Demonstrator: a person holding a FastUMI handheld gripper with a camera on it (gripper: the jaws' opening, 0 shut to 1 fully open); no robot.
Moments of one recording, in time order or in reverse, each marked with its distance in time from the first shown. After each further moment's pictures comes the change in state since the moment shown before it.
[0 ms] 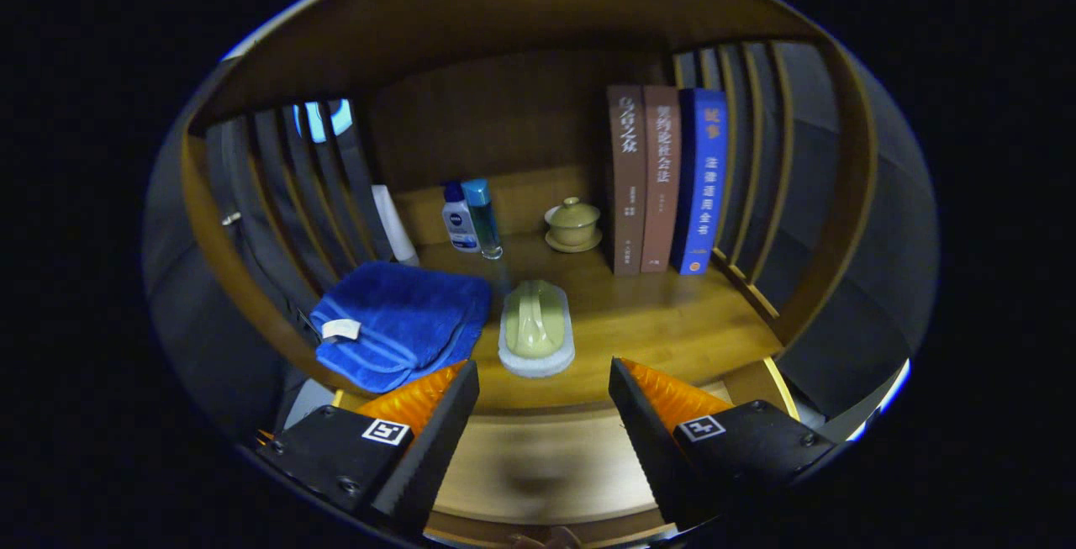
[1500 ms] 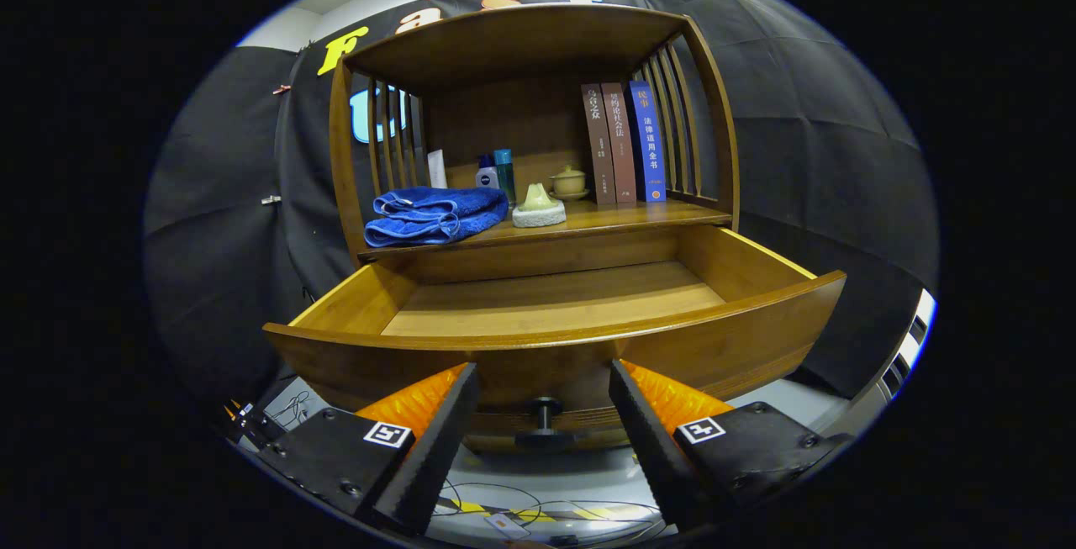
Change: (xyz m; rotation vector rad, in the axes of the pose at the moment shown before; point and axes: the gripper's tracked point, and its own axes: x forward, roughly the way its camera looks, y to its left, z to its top) arm -0.083 -0.021 -0.199 -0.049 -0.161 0.011
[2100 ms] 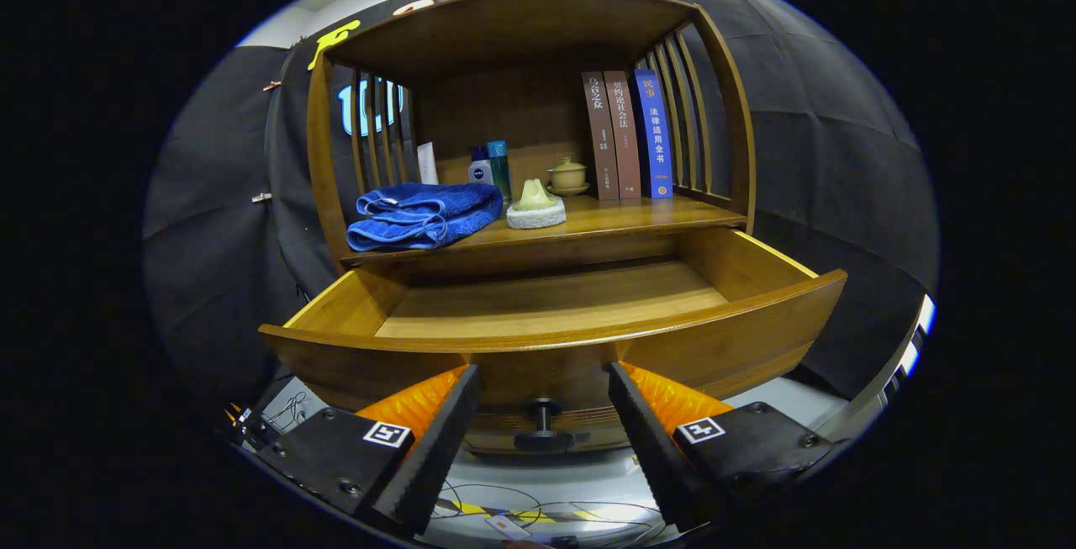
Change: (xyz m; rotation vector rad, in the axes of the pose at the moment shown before) arm 0.045 0.002 0.020 0.005 0.030 -0.001
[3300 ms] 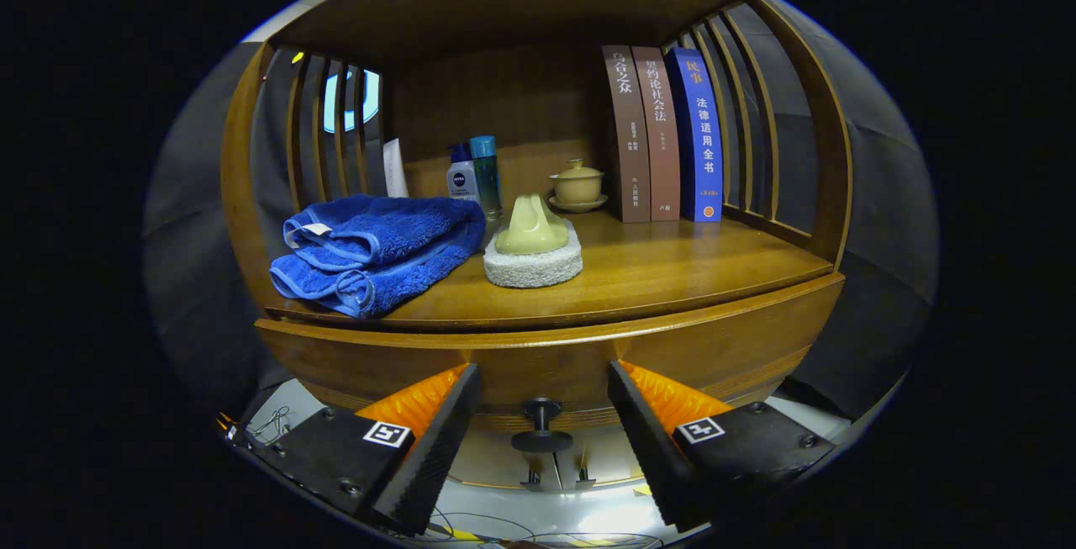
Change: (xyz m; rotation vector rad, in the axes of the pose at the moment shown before) arm 0.129 0.003 0.040 -0.029 0.008 -0.013
